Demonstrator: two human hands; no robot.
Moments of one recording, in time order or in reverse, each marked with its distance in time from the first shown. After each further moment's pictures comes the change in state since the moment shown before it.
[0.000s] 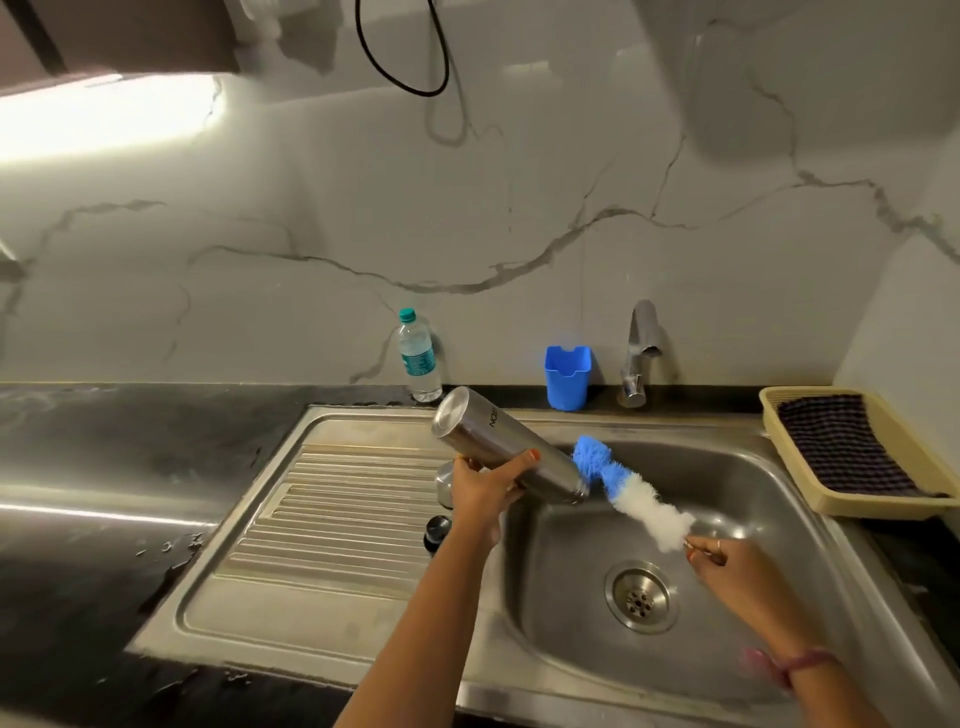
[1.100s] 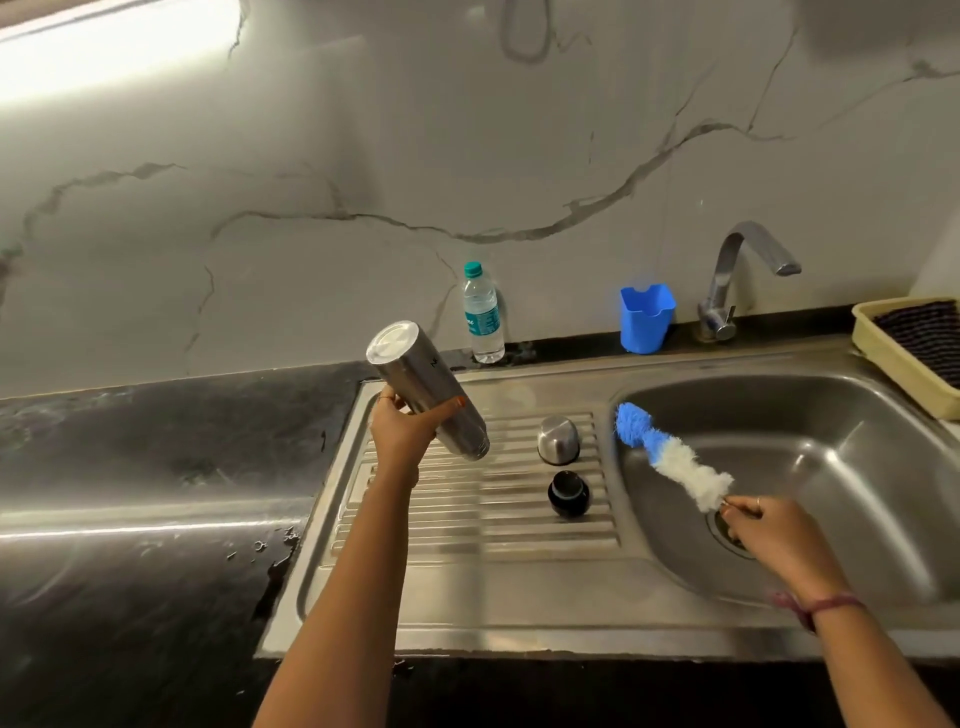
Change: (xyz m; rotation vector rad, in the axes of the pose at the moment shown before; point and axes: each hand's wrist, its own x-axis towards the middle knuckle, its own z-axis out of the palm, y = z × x) left_hand 0.097 0.109 -0.214 0.439 0.069 0.294; right_hand -0.040 -0.080 0.131 0.043 0.142 0.201
